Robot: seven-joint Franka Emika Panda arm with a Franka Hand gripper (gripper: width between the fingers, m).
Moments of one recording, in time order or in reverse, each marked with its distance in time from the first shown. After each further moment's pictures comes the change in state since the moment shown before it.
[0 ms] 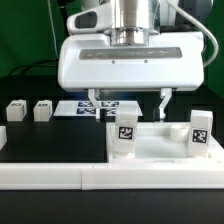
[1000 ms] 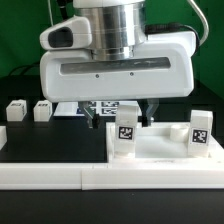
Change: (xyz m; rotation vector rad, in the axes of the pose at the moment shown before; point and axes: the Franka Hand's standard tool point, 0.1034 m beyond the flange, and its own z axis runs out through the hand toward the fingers) arm -0.014 0.015 0.008 0.040 -0.516 0.080
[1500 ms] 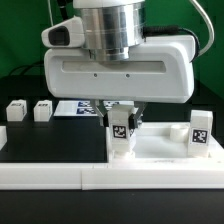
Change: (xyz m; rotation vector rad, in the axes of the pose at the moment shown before) arm 0.000 0.000 0.000 0.003 -0.001 0.319
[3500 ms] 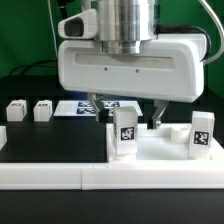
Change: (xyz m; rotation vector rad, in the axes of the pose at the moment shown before) arm 0.001 -0.011 -0.006 -0.030 0.140 -0.207
